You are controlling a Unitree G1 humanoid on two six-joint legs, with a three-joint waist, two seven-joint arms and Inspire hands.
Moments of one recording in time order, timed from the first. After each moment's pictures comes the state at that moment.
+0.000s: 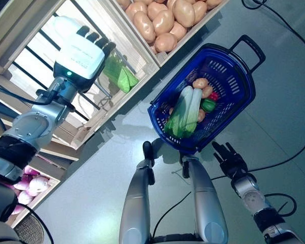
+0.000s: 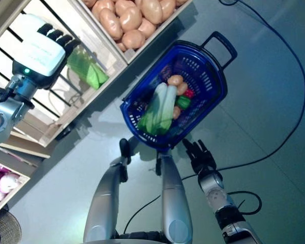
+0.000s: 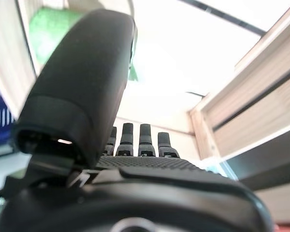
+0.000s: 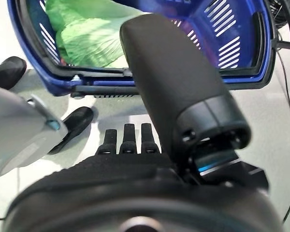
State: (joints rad) left arm -0.91 1.16 -0.80 0.42 0.79 0.06 0.43; right arm -0.20 -0.44 0.24 0.53 1.35 -0.07 -0.22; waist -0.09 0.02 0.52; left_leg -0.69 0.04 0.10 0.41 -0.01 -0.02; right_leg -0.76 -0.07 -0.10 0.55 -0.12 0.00
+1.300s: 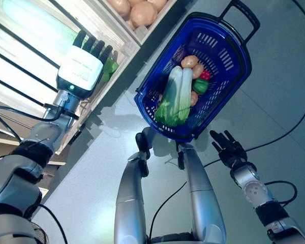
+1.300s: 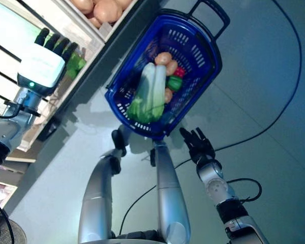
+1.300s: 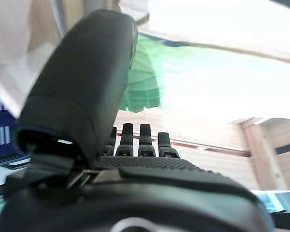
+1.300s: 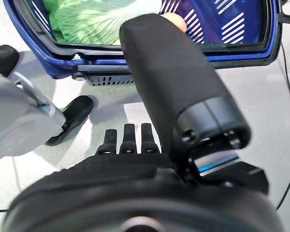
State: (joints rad) left arm -0.91 0.99 -0.78 0.69 0.93 0.06 0.74; right arm -0.25 -0.48 0.25 0.34 1.34 -0.02 -0.34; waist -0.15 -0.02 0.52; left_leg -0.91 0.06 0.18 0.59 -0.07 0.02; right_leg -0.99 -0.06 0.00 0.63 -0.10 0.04
